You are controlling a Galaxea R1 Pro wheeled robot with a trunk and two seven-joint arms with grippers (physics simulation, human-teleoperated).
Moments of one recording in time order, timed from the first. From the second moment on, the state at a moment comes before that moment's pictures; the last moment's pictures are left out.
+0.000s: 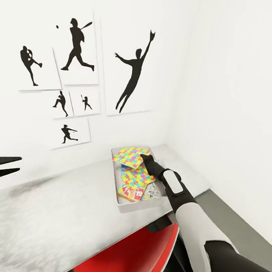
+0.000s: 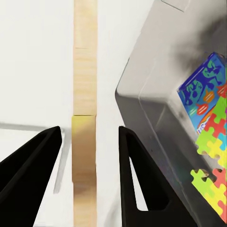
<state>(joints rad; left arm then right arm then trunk) -0.68 0.83 0.13 -0.80 0.69 1.02 -1.15 -0.97 0.17 0.00 -0.58 -1.05 0.37 0.04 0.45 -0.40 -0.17</state>
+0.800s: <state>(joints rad) -0.68 0.83 0.13 -0.80 0.69 1.02 -1.15 -0.97 0.17 -0.01 -0.59 -1.05 0.37 0.06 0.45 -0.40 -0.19</state>
